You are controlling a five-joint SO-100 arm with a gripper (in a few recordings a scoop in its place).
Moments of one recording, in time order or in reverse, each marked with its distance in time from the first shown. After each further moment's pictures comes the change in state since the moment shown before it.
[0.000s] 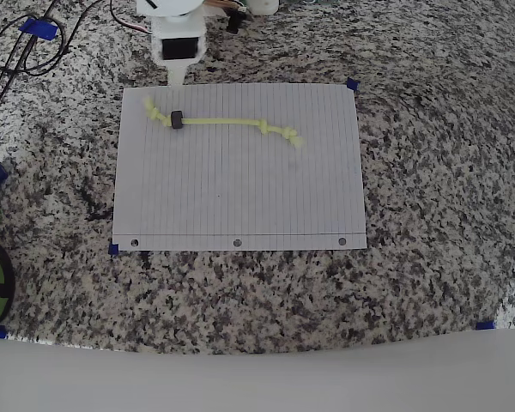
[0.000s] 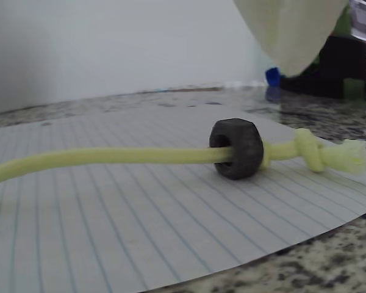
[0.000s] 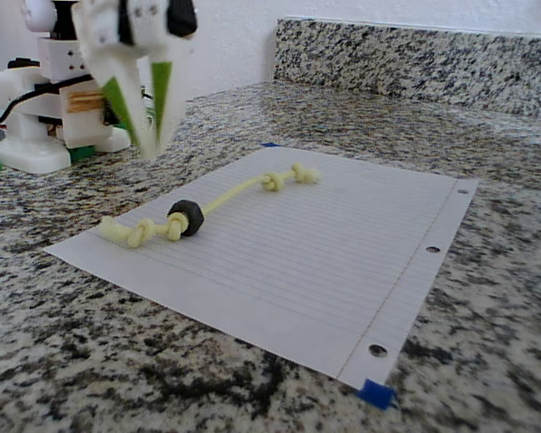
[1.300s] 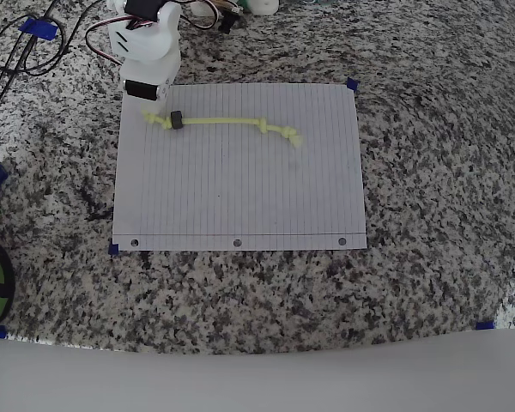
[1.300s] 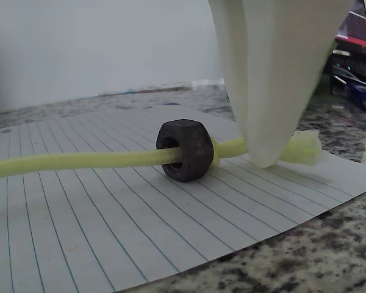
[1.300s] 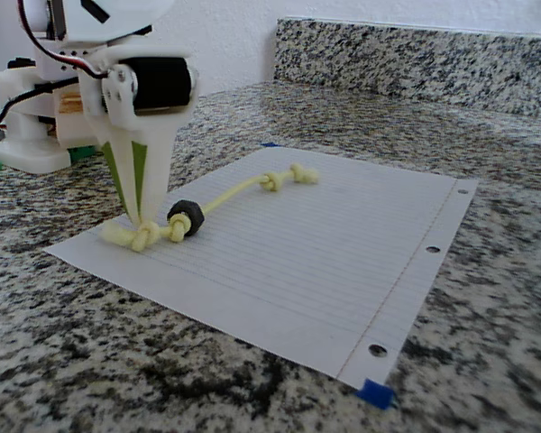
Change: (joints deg) arm 6.1 -29.1 -11.4 -9.7 -16.1
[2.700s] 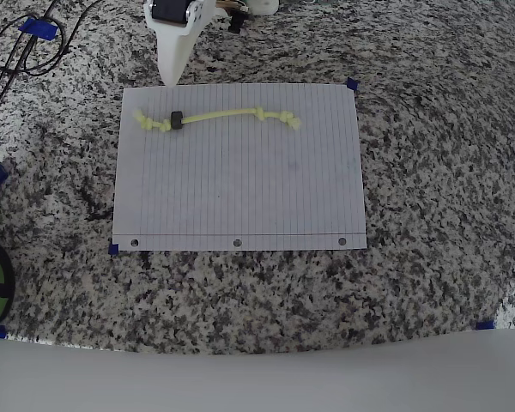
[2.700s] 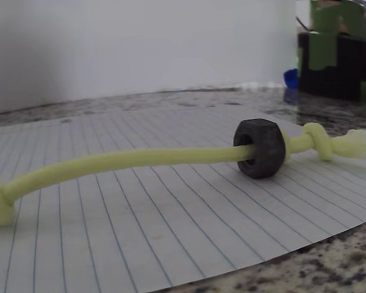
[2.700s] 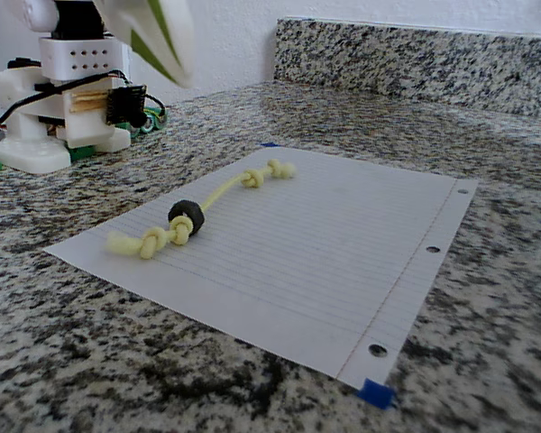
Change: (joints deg) arm -9.5 63.3 22.1 5.5 -15.7
